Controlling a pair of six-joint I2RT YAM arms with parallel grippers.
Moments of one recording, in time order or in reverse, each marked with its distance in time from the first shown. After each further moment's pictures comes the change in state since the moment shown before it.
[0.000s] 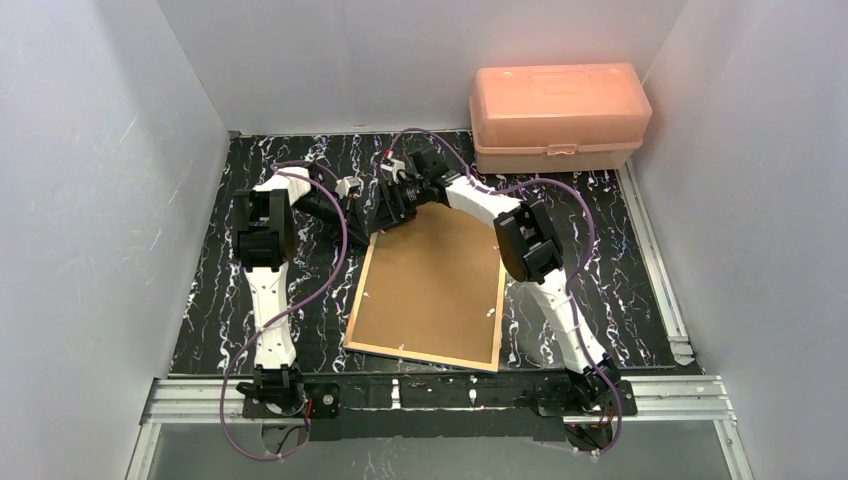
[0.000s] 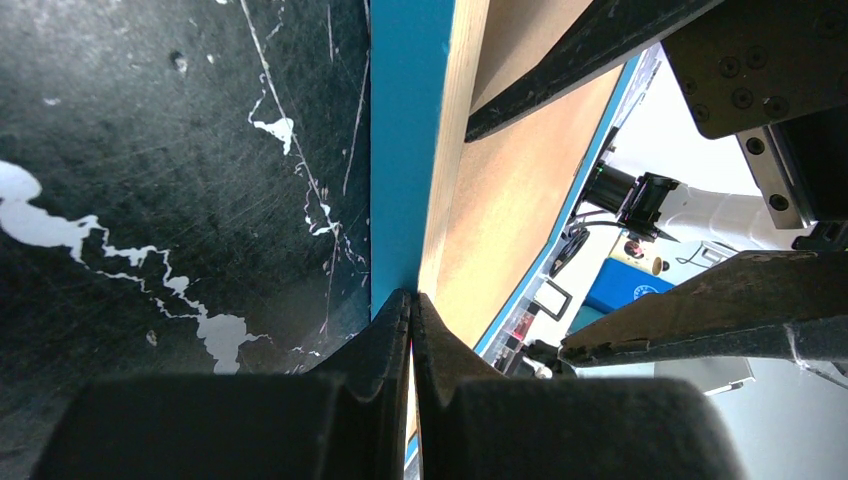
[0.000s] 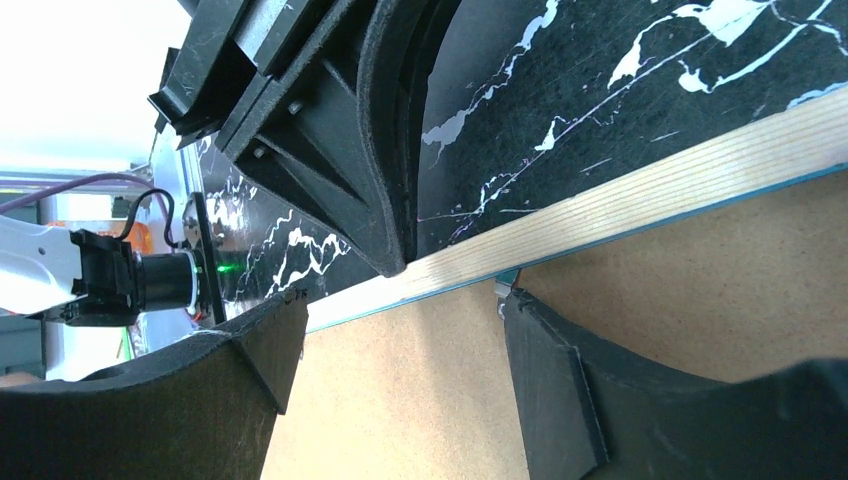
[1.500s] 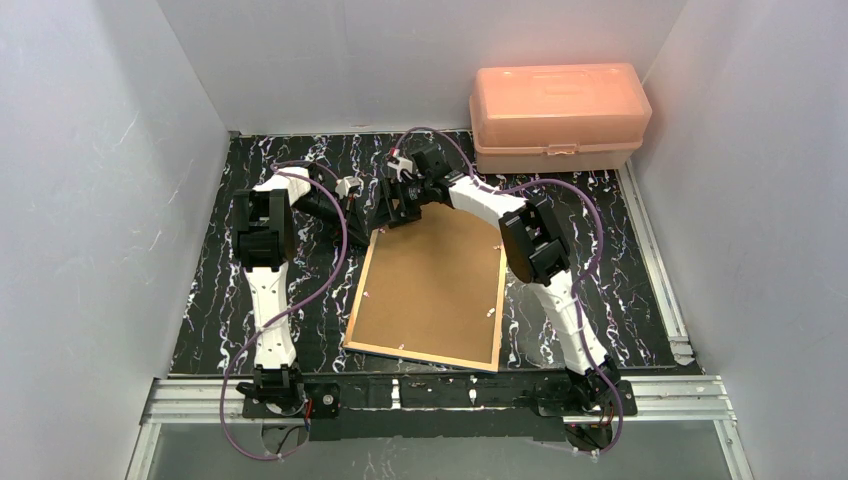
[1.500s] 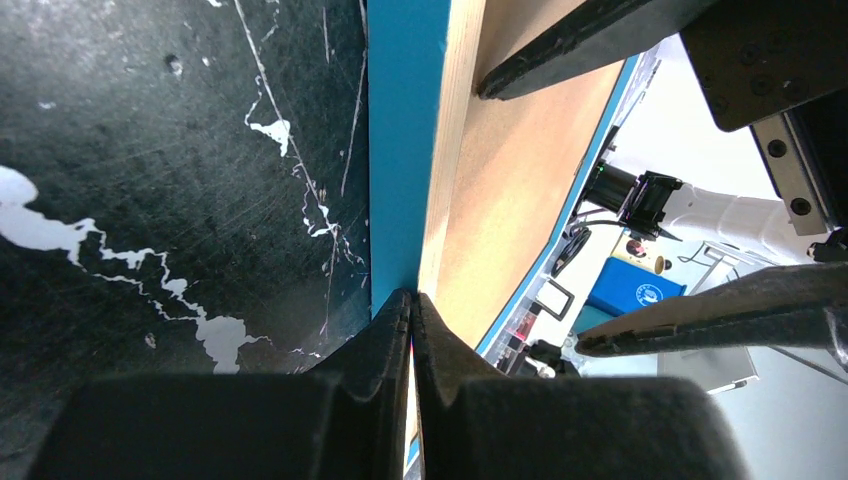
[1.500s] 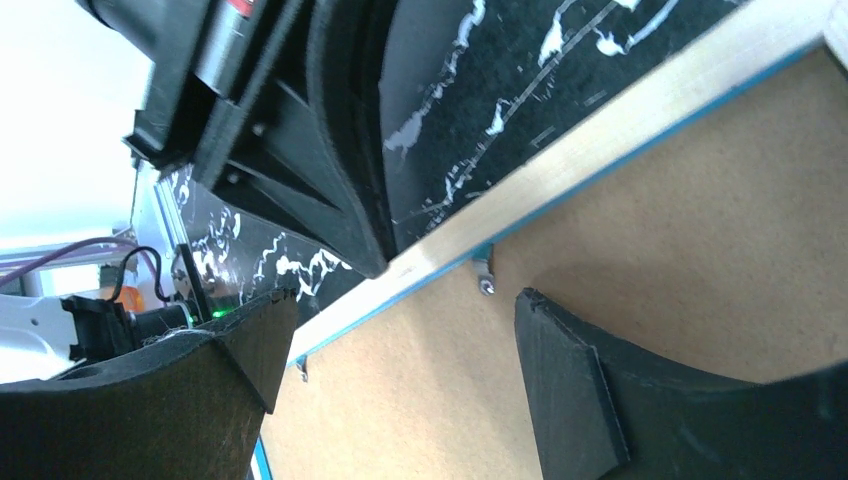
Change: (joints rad) left arm 0.001 0.000 0.000 -0.003 0.004 0.014; right arm 0.000 -0.082 -0.082 0.021 0.152 0.092
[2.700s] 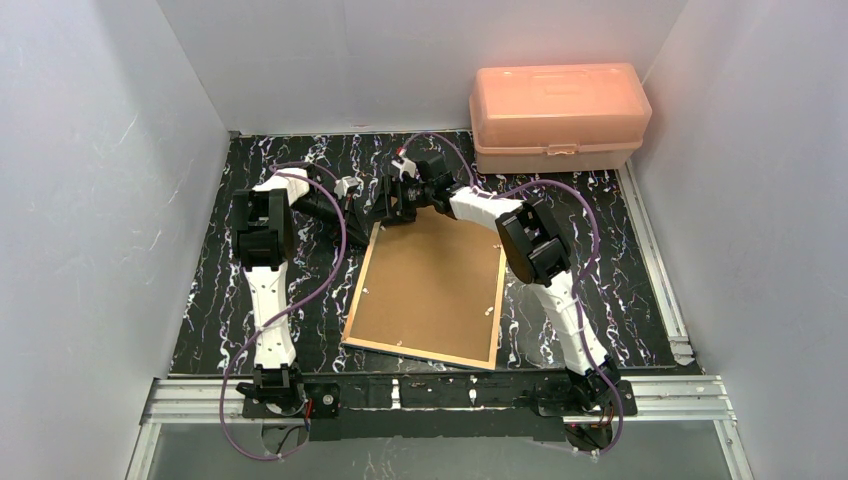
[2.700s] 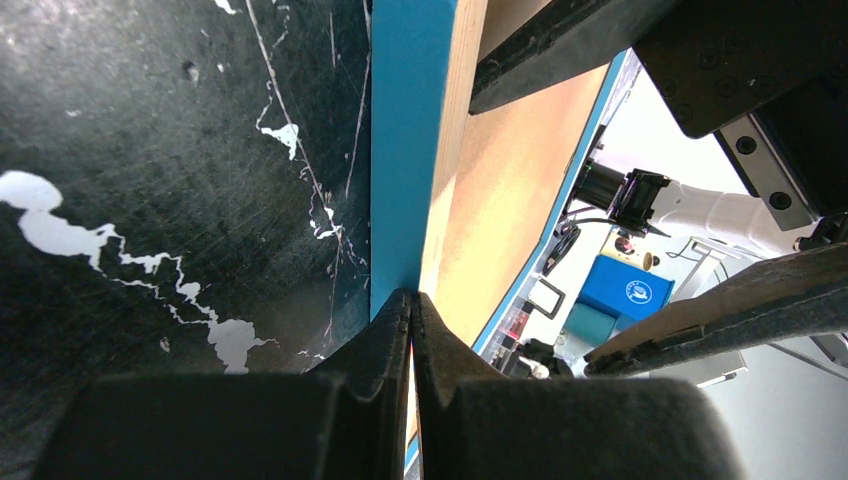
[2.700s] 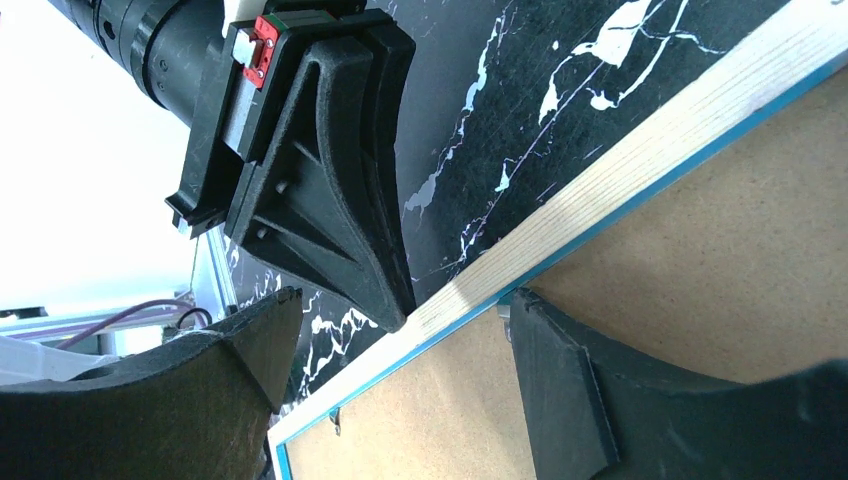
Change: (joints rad) left arm 0.010 0.014 0.000 0.007 0.029 0.008; right arm 0.007 -0.003 -0.142 0.319 0.019 0.251
